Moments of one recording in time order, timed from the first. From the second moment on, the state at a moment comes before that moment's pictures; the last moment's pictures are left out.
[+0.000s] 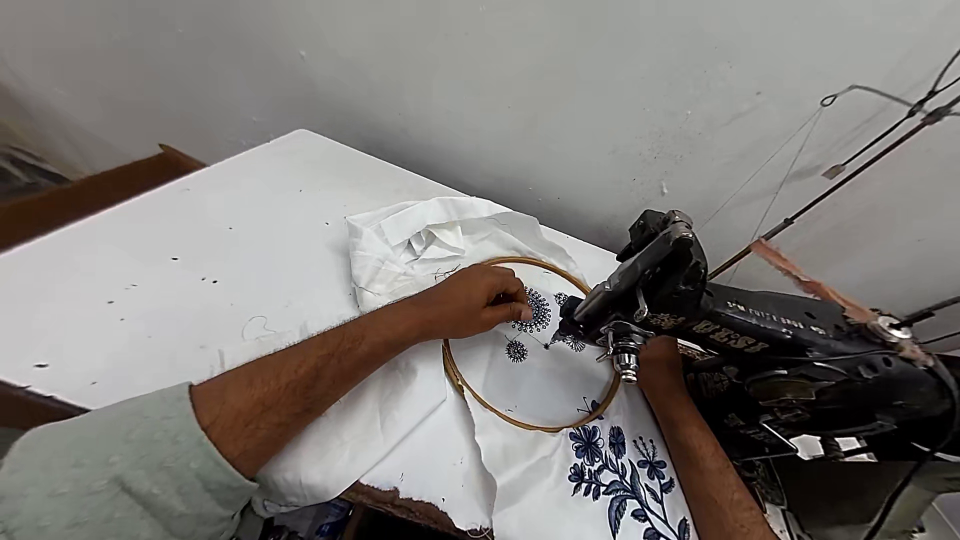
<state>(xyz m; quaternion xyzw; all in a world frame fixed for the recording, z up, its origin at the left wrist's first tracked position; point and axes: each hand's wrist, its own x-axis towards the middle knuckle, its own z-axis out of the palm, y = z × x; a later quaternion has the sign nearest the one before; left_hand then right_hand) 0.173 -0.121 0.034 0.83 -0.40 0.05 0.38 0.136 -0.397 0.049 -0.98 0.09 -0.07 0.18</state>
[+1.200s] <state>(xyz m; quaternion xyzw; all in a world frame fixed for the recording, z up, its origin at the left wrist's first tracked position) 0.151 -0.154 0.036 0.81 -0.21 -0.01 0.55 0.137 -0.395 0.034 -0.97 -0.01 -0.17 0.16</state>
